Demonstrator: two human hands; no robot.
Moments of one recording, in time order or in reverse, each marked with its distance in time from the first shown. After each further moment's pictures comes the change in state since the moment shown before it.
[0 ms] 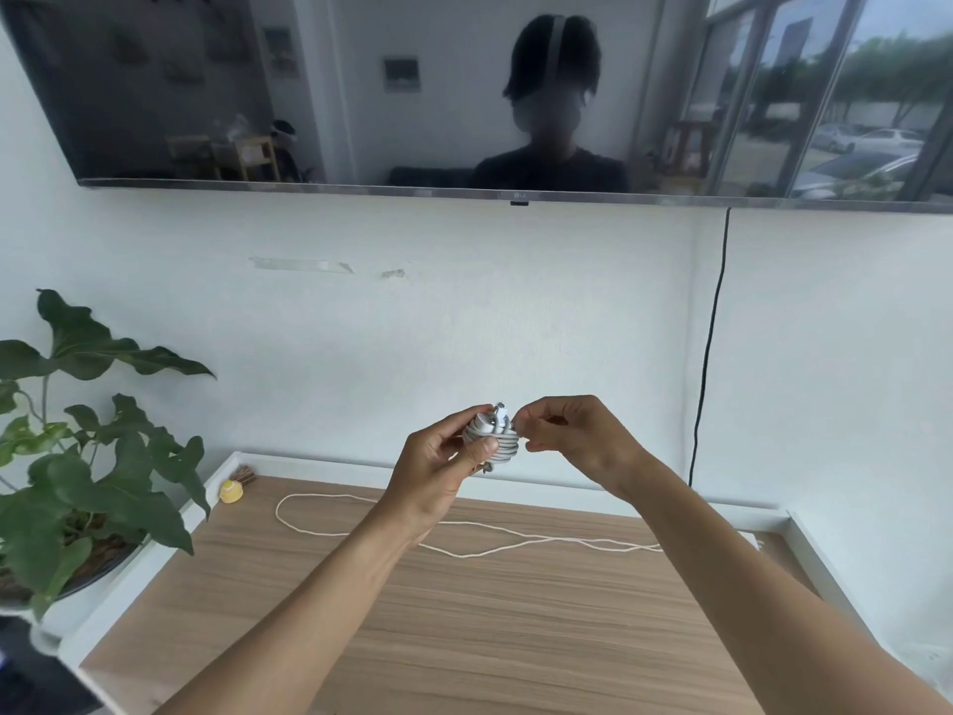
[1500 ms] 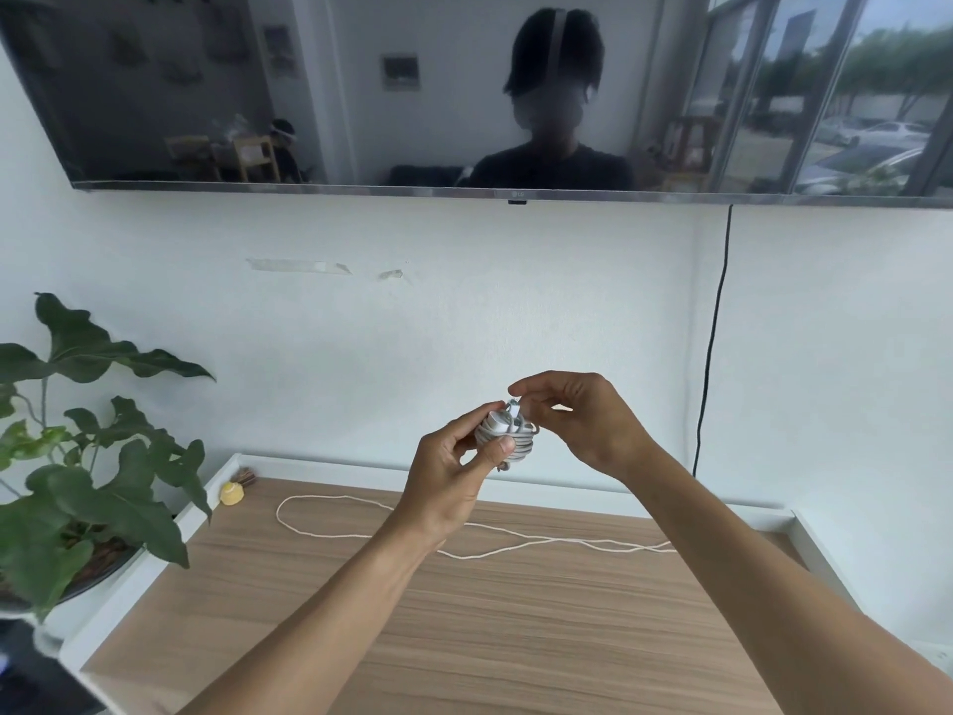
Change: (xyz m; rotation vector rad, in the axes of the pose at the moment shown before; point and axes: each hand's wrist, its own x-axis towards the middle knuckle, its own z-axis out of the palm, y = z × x) left_hand 0.004 -0.004 0.017 0.042 0.052 0.092; right_hand 0.005 -0.014 -0.007 -0.187 0.108 -0.176
